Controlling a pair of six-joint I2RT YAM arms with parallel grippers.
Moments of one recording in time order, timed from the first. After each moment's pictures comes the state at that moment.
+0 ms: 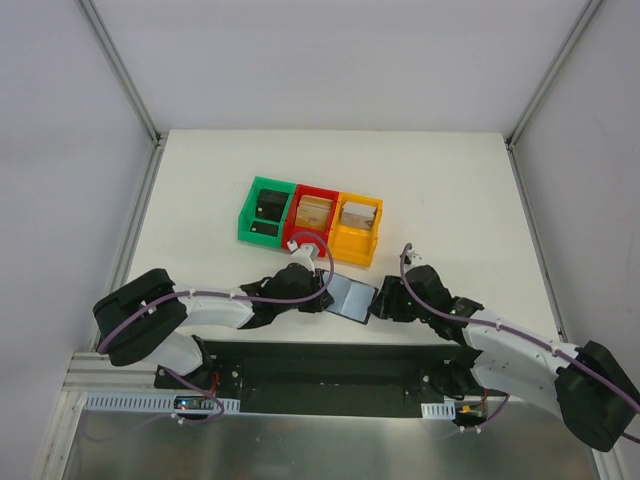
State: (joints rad) left arm -0.99 1.44 0.46 0.31 -0.07 -0.85; right arm 0.74 0.93 0.28 -0.14 -0.05 0.77
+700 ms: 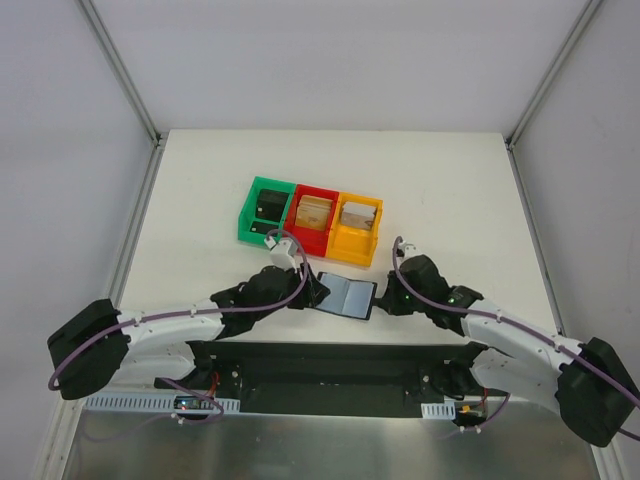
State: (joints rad) left arm -1.00 1.15 0.38 0.23 -0.16 -0.86; right arm 0.74 0.98 0.39 -0.28 0.00 0.61
